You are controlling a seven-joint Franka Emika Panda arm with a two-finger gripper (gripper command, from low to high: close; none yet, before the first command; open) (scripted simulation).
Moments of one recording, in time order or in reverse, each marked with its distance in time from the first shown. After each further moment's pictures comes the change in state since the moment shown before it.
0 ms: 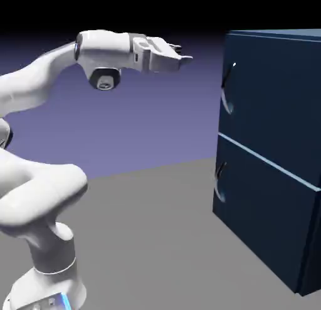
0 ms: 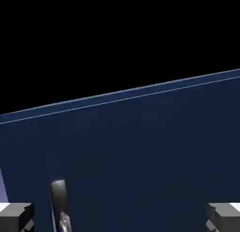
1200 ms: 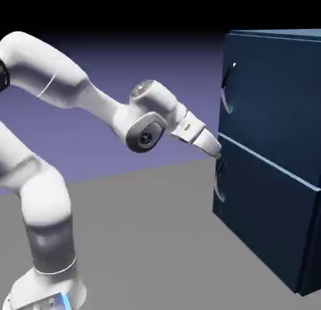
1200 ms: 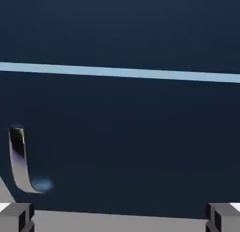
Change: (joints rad) arm 0.892 0.783 -0.782 -0.305 -1.566 0.346 0.525
